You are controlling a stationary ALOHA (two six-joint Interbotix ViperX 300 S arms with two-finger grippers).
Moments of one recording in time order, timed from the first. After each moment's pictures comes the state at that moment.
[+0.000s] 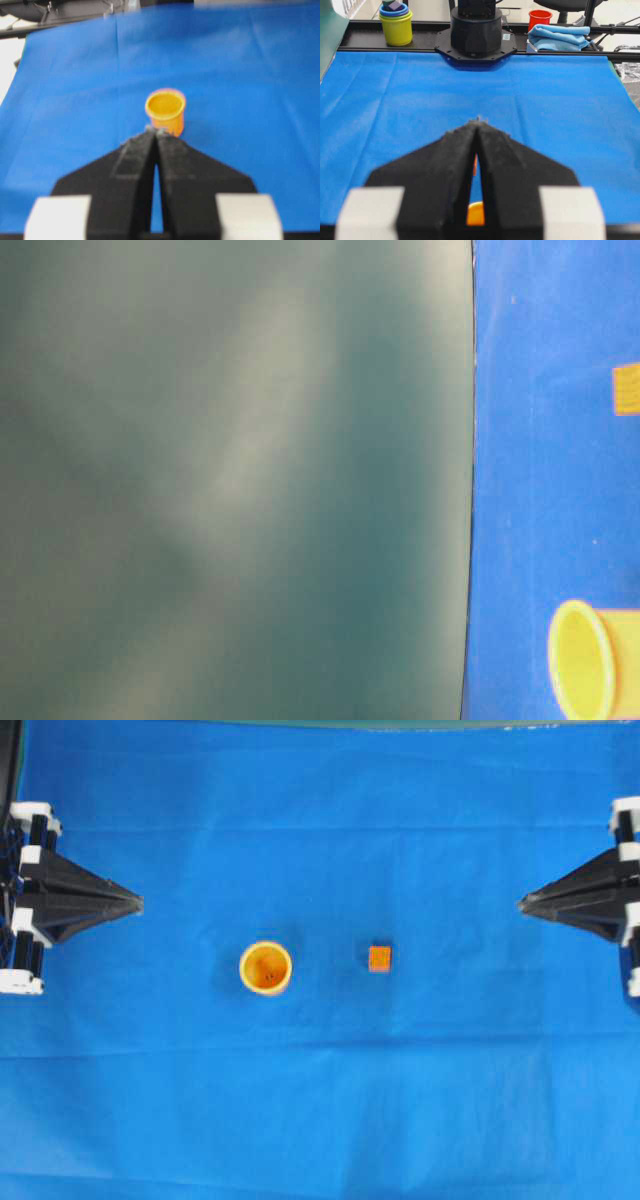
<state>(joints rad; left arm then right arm) 0.00 -0.96 1.13 0.00 -0.15 -0.02 0.00 -0.85 0.94 0.00 0.15 0.18</state>
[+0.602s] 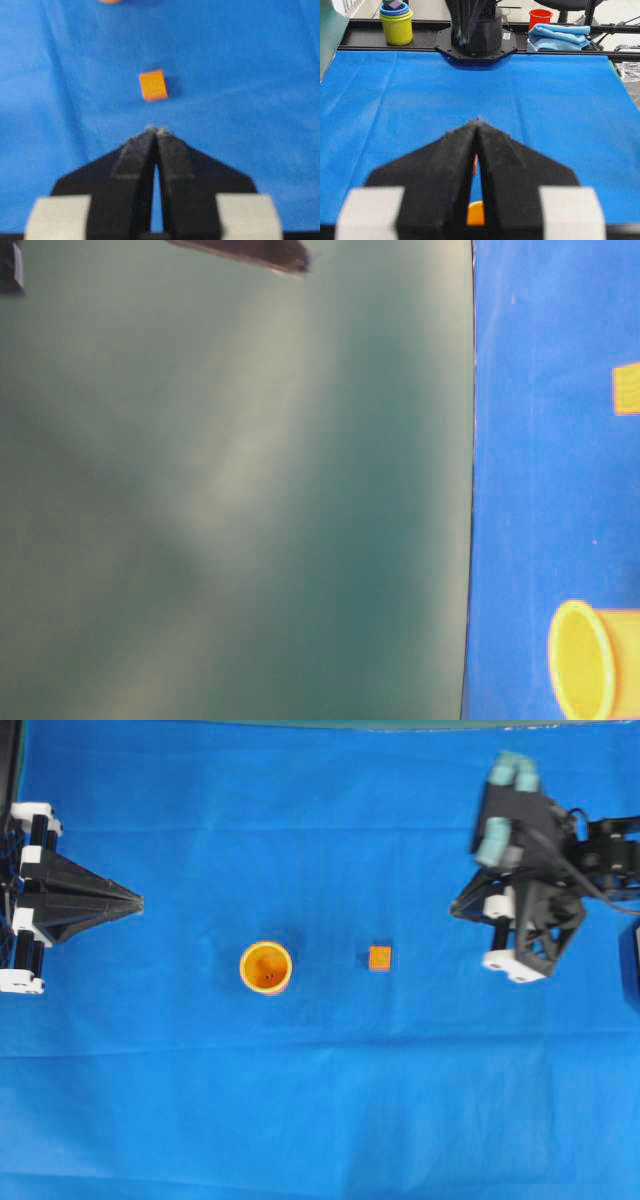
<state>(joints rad) 0.00 -0.96 1.13 0.00 -0.15 -0.02 -0.05 -0.38 0.57 -0.04 0.70 0.29</state>
